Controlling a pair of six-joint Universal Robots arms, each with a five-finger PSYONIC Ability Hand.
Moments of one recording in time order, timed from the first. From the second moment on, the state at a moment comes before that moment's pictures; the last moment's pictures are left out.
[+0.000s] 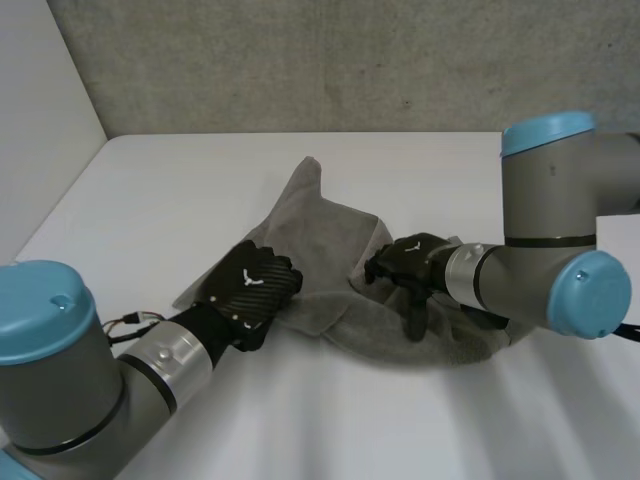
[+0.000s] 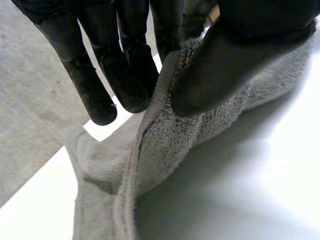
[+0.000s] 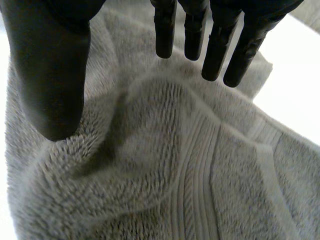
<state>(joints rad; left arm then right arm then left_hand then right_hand) 4.20 -1.78 -1.88 3.44 -1.27 3.59 2.03 -0.85 1.03 0.53 1.29 2.66 1.32 1.32 1.33 1.36 1.14 0.35 0.35 0.35 0.36 0.20</state>
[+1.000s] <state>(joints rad) 4.28 -1.74 -1.96 3.44 -1.26 3.60 1.91 -1.20 1.24 0.63 1.31 2.36 1.32 1.33 1.35 1.36 1.18 1.12 1.14 1.15 1.16 0.98</state>
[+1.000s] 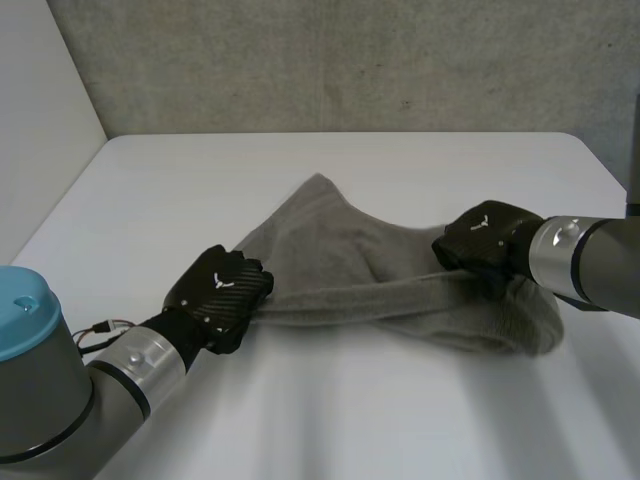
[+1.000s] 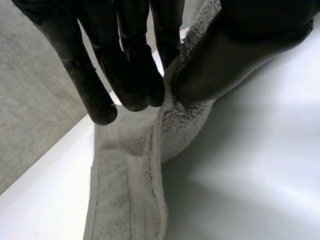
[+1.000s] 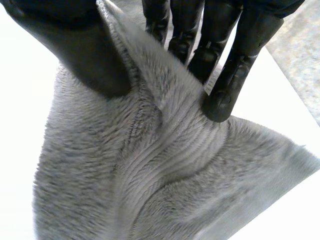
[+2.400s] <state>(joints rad) 4.30 -1.97 -1.57 3.30 -1.27 3.54 1.93 -1.05 1.20 0.41 1.23 2.62 1.32 1.33 1.35 1.36 1.18 1.24 1.25 1.25 1.24 1.06</state>
